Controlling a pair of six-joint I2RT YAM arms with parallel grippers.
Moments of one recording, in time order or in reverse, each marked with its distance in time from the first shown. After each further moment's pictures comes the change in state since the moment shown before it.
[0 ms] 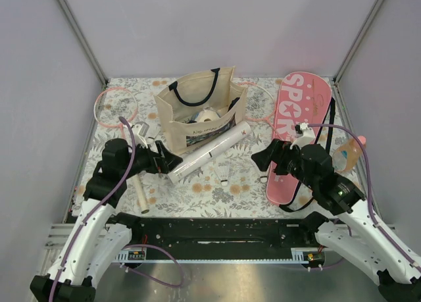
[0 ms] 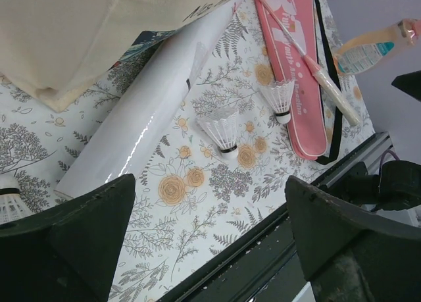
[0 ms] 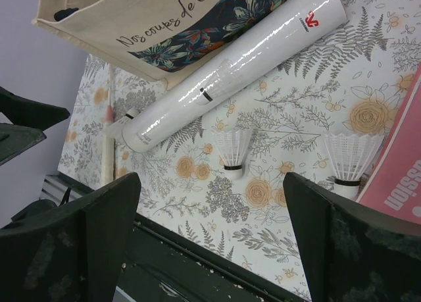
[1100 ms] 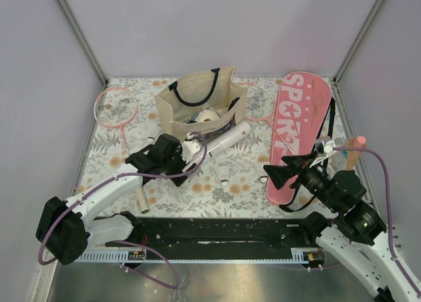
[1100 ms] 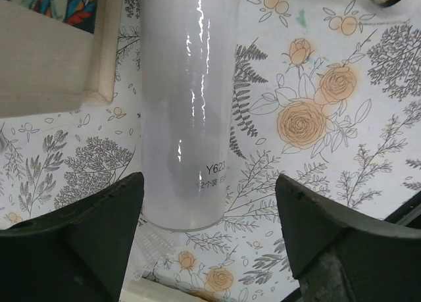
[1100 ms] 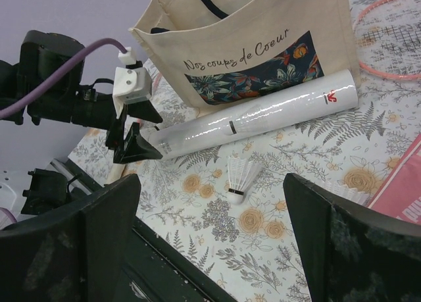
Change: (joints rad) left arm -0.378 0.482 0.095 -0.102 -0.422 0.691; right arm 0.000 -0.341 -0.071 0.038 -0.089 -0.230
